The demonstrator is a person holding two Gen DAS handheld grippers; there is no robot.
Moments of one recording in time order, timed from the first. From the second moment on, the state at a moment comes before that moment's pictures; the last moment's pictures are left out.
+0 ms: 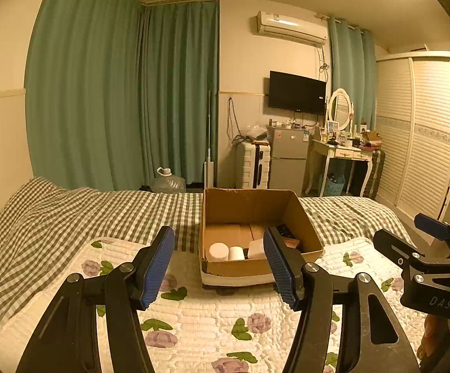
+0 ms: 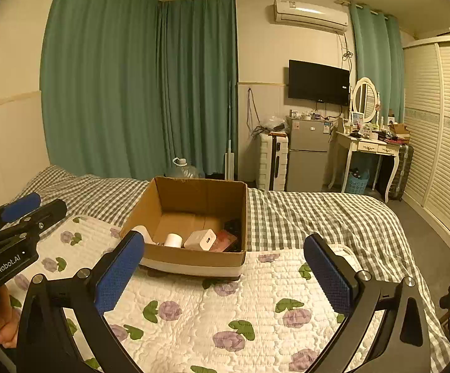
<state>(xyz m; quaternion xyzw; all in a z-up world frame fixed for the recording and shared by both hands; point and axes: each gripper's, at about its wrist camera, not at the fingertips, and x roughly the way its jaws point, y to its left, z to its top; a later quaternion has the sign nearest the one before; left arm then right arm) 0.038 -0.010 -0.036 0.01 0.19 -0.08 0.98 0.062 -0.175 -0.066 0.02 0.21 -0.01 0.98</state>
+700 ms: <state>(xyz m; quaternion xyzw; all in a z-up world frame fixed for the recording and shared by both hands) 0.036 -0.001 -0.034 0.00 0.20 -0.08 0.98 0.058 -0.165 -0.071 0.01 0.21 0.00 0.98</state>
